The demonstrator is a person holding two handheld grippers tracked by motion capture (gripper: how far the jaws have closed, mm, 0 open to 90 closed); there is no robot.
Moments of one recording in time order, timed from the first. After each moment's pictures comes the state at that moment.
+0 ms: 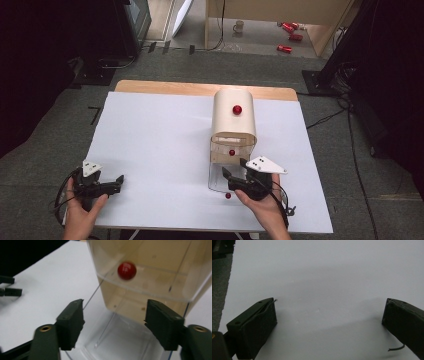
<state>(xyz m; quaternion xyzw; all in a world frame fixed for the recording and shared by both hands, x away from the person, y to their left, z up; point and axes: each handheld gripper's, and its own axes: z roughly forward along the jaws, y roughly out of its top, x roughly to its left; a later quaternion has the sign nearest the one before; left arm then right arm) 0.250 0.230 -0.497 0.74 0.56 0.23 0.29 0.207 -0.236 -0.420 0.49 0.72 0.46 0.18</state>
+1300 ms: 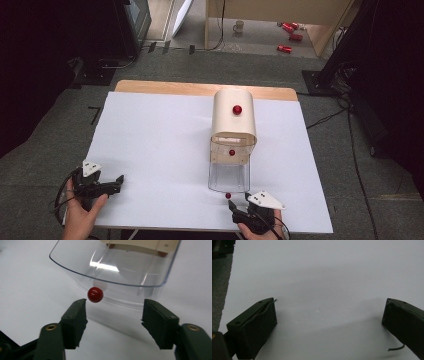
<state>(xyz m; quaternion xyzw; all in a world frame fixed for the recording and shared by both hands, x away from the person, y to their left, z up) 0.249 0.230 -0.497 0.74 0.56 0.23 0.29 0.144 -0.240 -0.483 0.55 0.72 0.39 0.16</state>
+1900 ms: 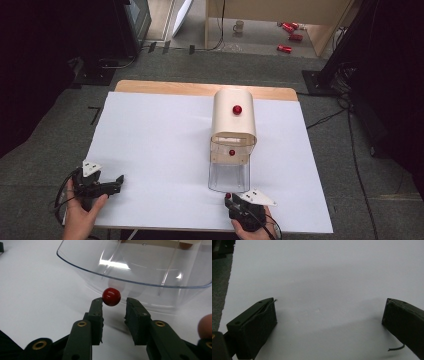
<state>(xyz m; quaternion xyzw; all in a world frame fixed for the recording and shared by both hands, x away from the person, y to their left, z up) 0.249 0.230 -0.497 0.74 0.56 0.23 0.29 0.151 -0.225 -0.490 0.55 0.72 0.40 0.14</state>
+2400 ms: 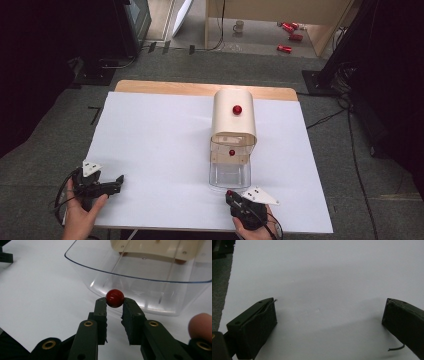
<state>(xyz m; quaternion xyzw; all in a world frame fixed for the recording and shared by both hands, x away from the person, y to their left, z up) 0.249 0.230 -0.497 0.74 0.56 0.23 0.29 0.152 -0.225 -0.474 0.55 0.71 0.42 0.14</state>
